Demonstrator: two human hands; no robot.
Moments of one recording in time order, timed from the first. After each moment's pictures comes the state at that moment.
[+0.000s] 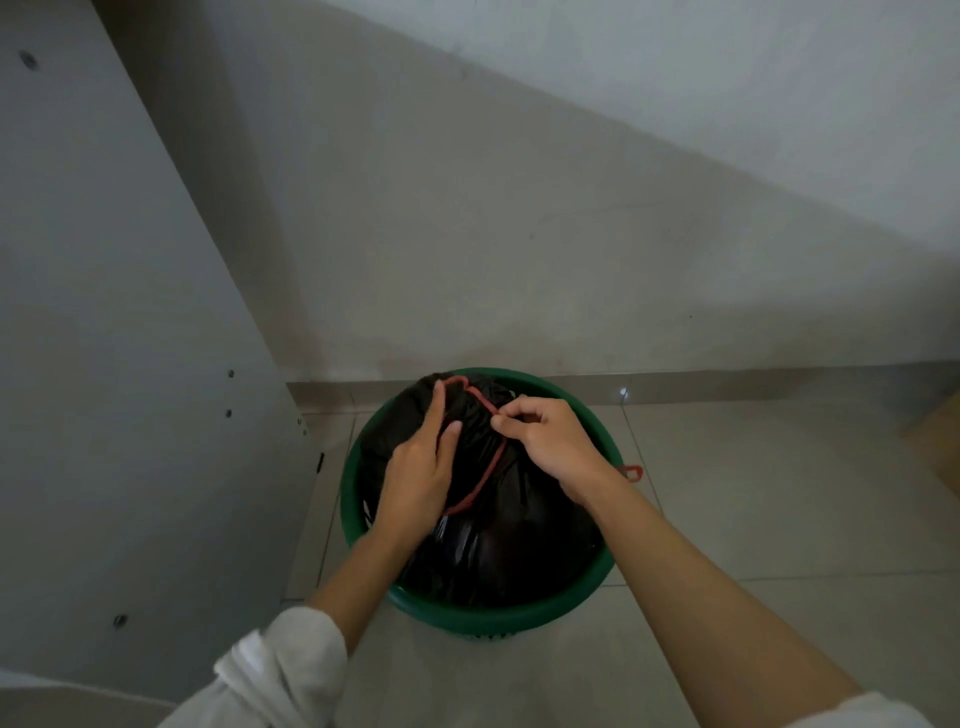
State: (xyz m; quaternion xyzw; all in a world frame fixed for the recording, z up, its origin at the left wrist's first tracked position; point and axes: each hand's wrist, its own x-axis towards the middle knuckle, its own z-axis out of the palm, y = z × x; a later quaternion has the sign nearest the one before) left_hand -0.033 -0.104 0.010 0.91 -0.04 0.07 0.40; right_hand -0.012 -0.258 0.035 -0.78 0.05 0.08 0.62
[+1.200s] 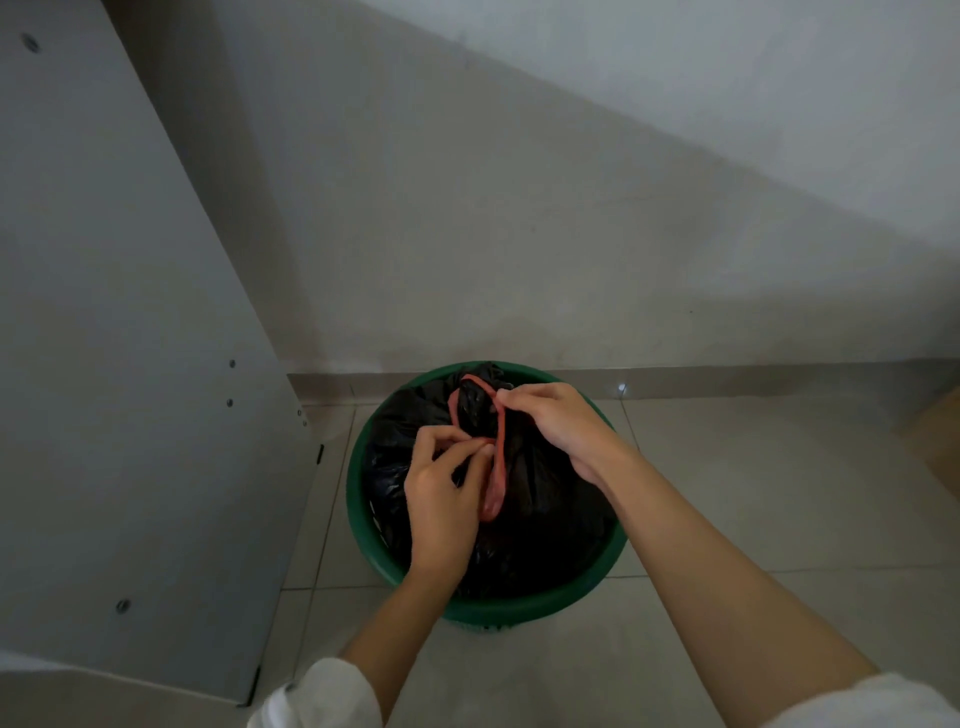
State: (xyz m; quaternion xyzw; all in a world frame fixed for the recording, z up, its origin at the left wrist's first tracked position) left_hand -0.070 -0.133 0.002 0.84 -0.02 0.24 0.48; right_hand -0.014 -0.266 0.057 -0.76 0.07 0.15 0.62
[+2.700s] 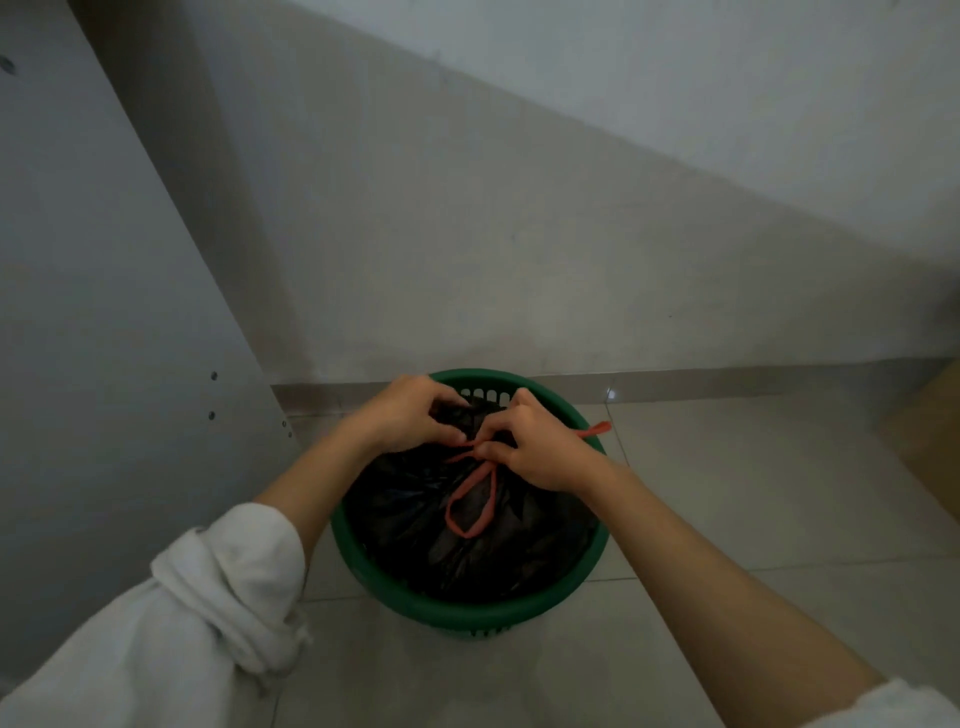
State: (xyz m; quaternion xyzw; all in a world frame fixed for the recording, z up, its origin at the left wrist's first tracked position) left_hand 0.022 -0.096 0.070 0.94 -0.20 -0.15 0.25; right_hand -0.022 -0.272 0.056 -0.94 -0.17 0.10 0.29
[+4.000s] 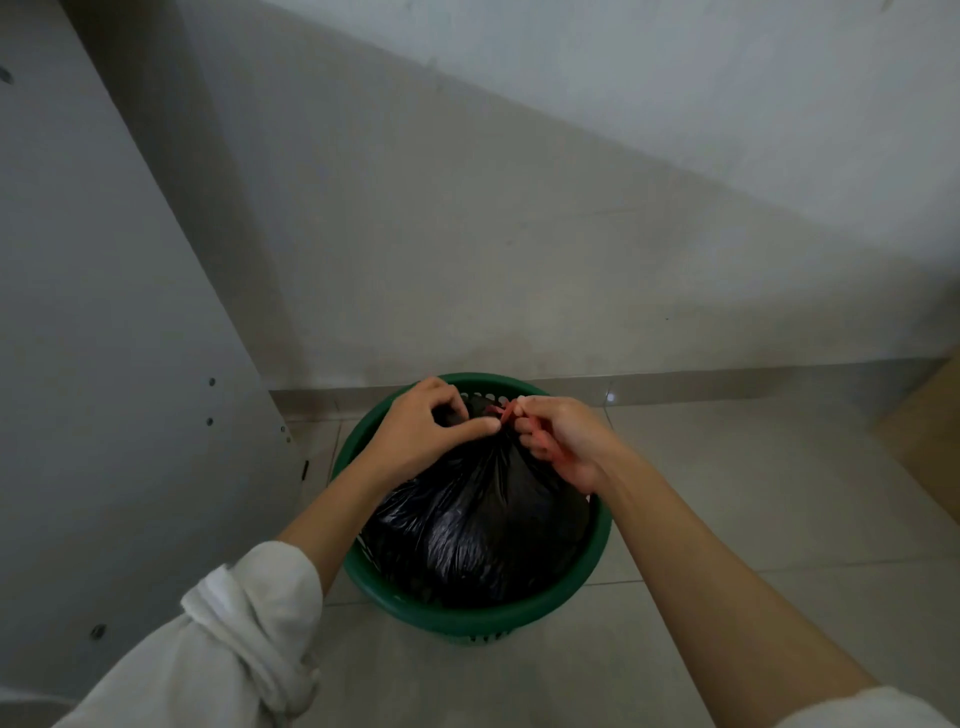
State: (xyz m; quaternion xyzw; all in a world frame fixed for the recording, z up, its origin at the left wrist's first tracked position) left_hand -0.001 -0.107 0.049 0.90 -0.15 -0.03 0.41; right_hand -0.014 -0.287 0.052 -0.58 0.13 0.20 0.78
